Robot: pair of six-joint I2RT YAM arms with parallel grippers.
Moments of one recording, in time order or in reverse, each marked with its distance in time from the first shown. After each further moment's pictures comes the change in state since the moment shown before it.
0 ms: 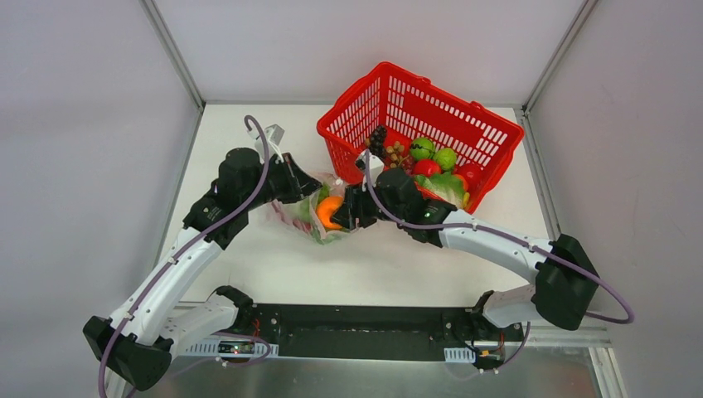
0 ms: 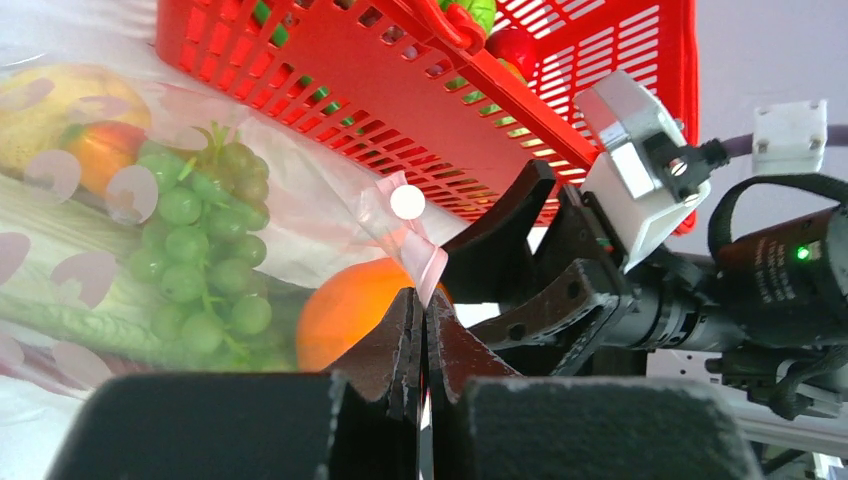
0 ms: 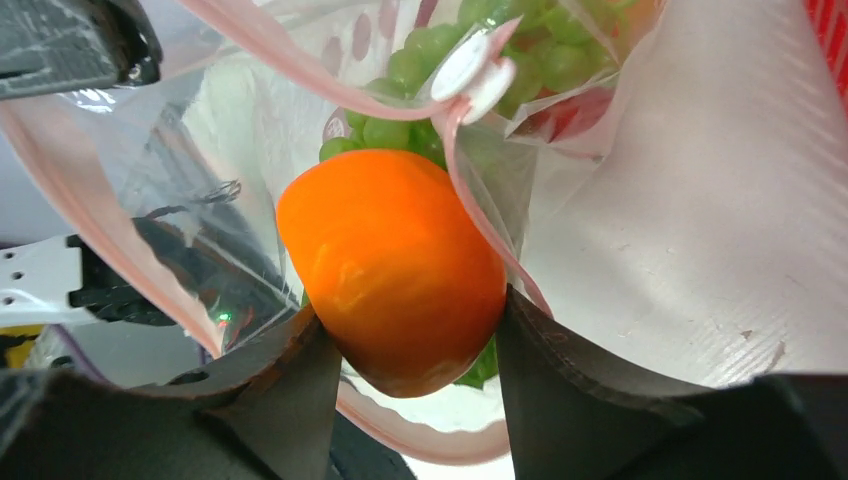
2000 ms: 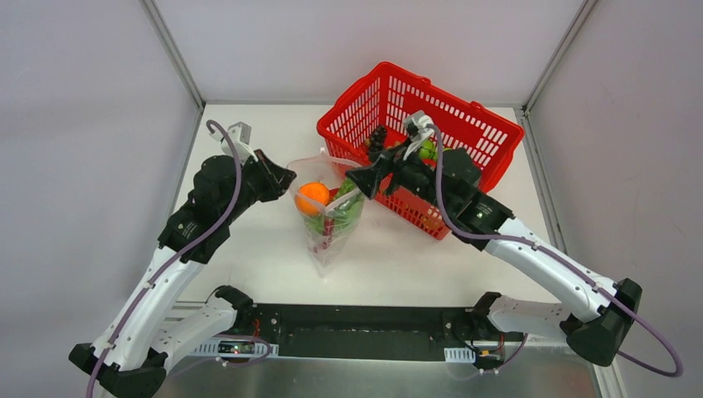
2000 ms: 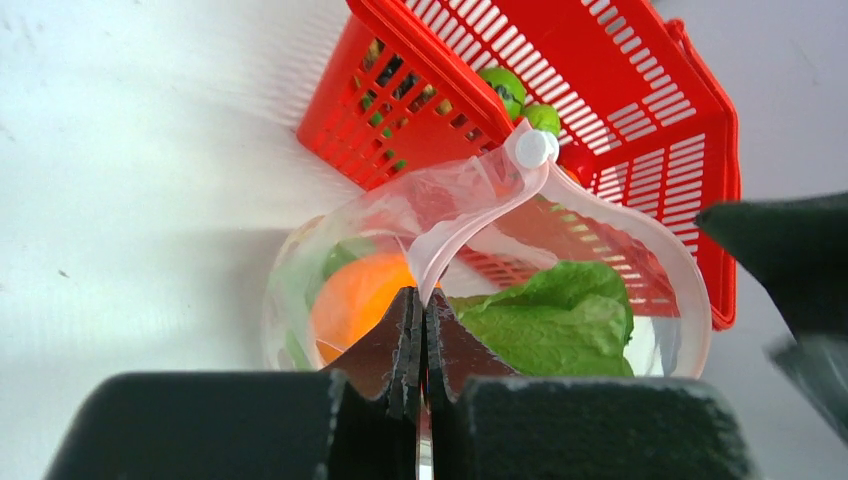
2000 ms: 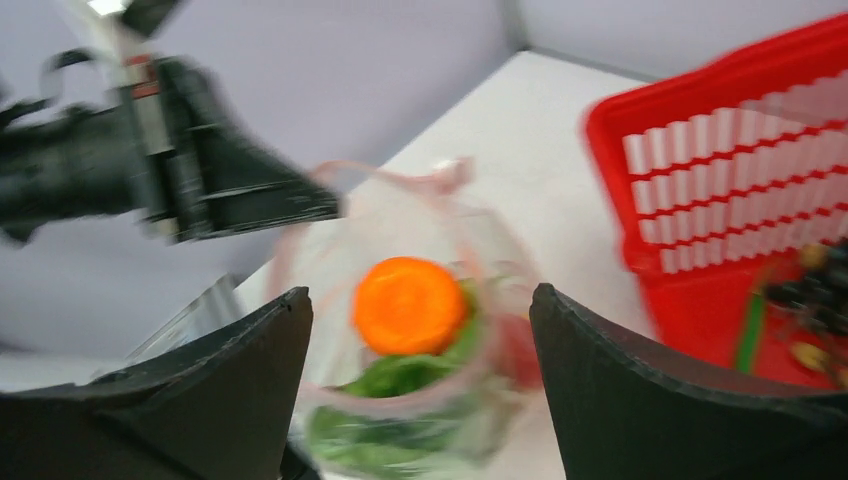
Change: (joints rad) left arm -0.006 -0.100 0.074 -0.119 -0.282 0.025; right arm -0.040 -0.271 0.113 0.081 0.060 -0.162
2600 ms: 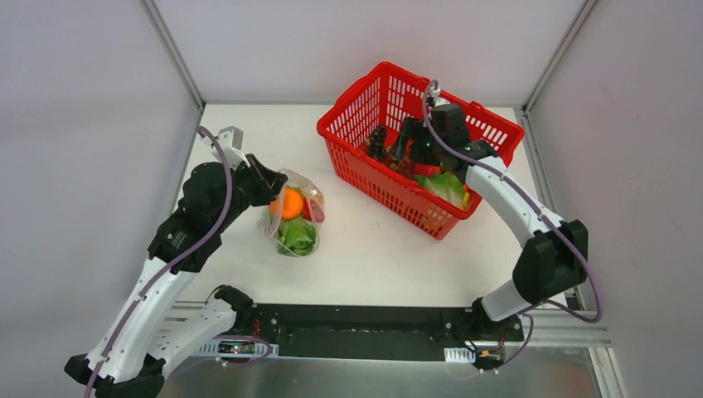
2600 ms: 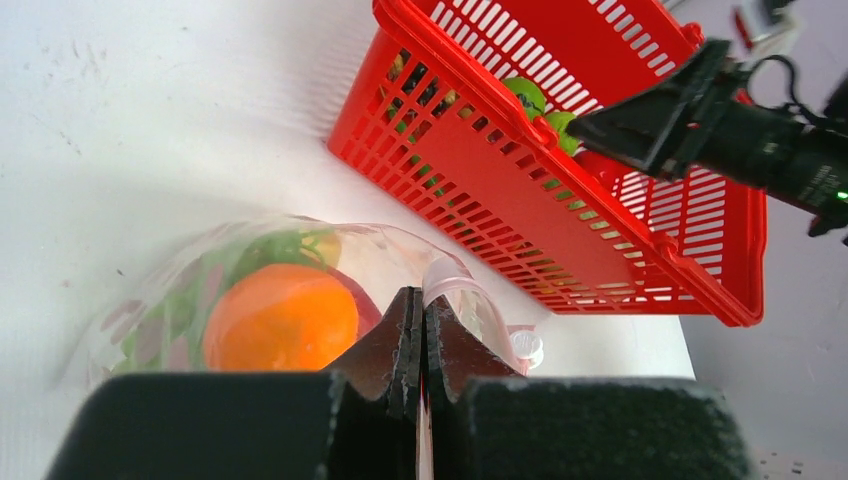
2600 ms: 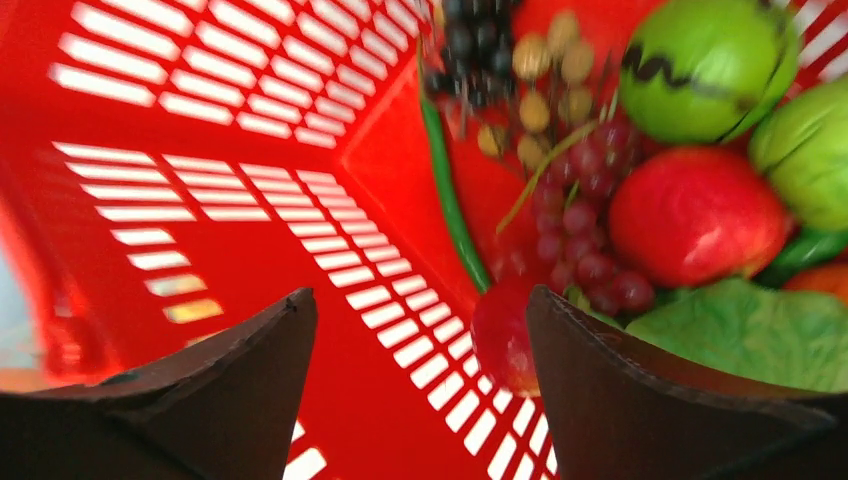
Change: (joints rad) left arm 0.000 -0.082 0.011 -0.062 -0.071 0.060; right arm -0.451 0.396 0.258 -0.438 0.076 0.110
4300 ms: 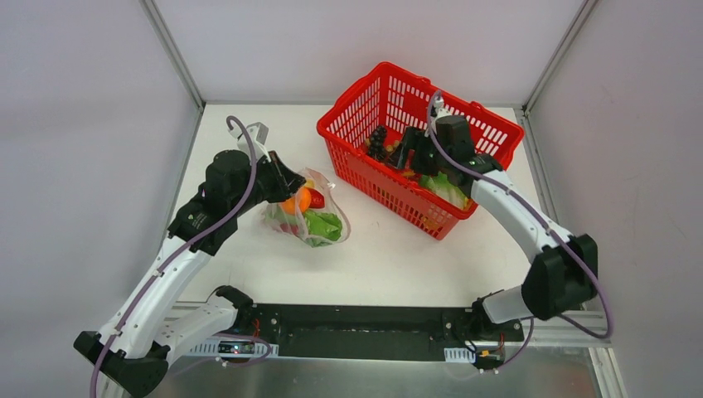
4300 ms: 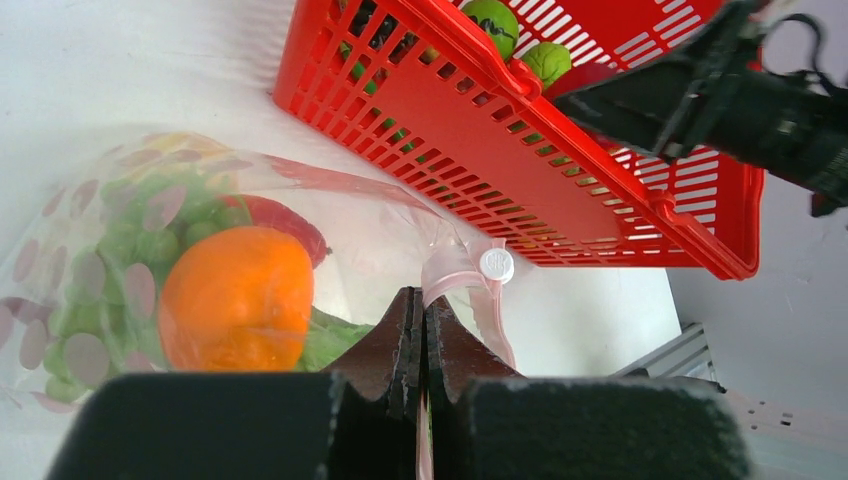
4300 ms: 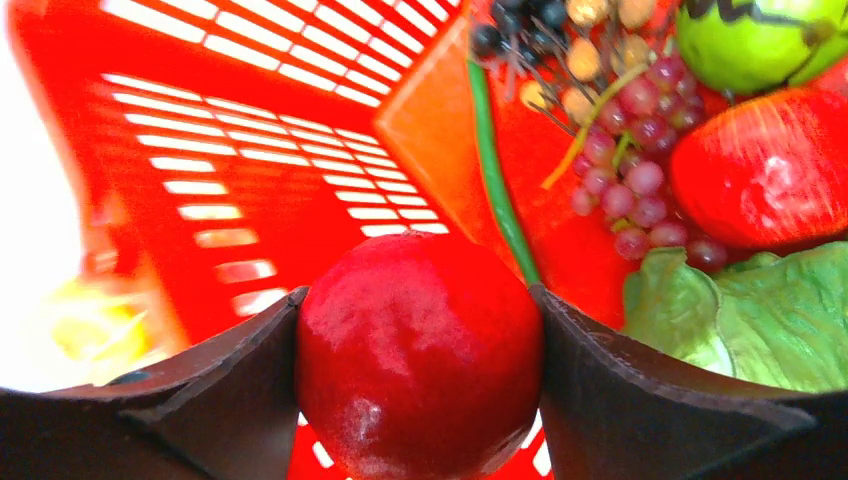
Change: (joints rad) left arm 0.000 0.119 -0.013 0.051 0.152 -0.008; right arm 0.006 -0.009 -0.107 -0.011 -0.100 0.021
